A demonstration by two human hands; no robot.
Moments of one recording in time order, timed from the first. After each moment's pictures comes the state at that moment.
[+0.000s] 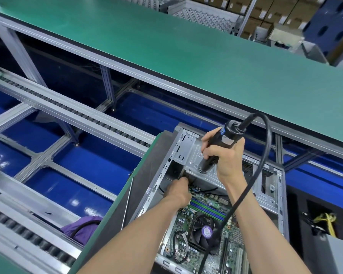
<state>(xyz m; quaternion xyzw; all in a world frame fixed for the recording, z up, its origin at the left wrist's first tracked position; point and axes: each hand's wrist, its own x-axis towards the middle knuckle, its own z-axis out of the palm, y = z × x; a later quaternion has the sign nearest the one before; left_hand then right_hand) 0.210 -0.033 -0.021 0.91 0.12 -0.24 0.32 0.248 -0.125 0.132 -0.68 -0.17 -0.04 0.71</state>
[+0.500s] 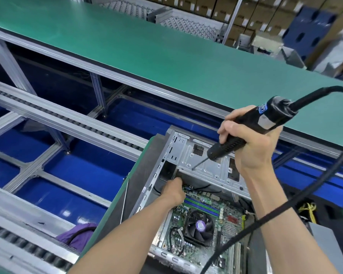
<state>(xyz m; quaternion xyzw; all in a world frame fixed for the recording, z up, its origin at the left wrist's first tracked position) 0.201 -0.030 -0.006 0.91 0.10 -0.23 0.33 0.215 -0.146 0.223 -0.62 -0.20 -0.14 0.75</state>
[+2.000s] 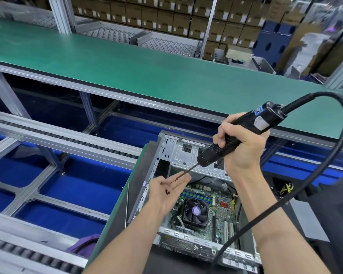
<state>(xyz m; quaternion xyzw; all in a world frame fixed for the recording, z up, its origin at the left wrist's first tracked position) 0.127 -0.013 0.059 0.09 0.22 -0.18 0.95 0.133 -0.152 0.254 -0.53 -0.12 -0.18 0.82</state>
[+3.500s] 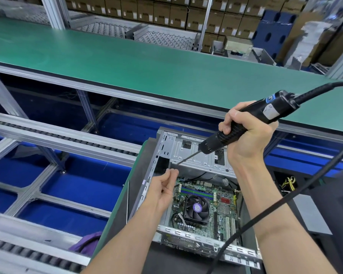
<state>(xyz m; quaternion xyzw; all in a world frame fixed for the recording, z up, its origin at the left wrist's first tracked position) 0.132 -0.008 0.054 0.12 0.32 -0.12 0.93 0.151 -0.155 0.255 -0.49 -0.13 -0.24 0.83</state>
